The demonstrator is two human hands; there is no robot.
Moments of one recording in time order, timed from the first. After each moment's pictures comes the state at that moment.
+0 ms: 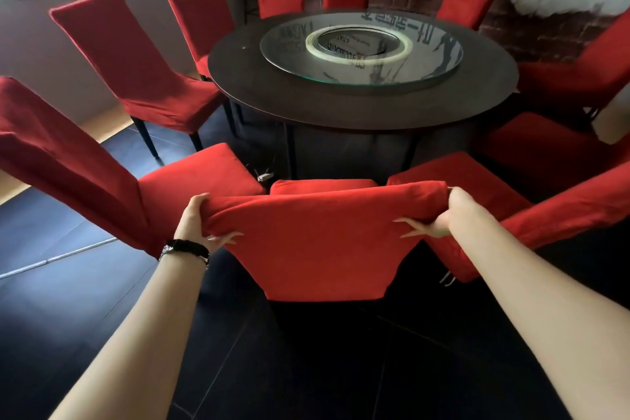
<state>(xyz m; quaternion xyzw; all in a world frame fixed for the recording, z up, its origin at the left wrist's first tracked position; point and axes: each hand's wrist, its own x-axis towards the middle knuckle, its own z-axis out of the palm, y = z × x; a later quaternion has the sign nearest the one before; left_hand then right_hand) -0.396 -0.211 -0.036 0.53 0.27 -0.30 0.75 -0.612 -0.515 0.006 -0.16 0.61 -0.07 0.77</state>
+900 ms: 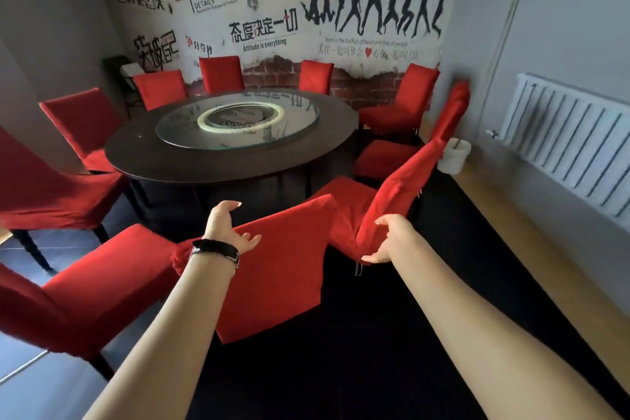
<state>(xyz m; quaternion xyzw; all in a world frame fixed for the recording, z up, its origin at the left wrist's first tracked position) -0.631 -0.221 0.129 0.52 0.08 -0.45 0.72 -0.842 -0.342 0.110 -0.18 0.57 -0.30 0.74</state>
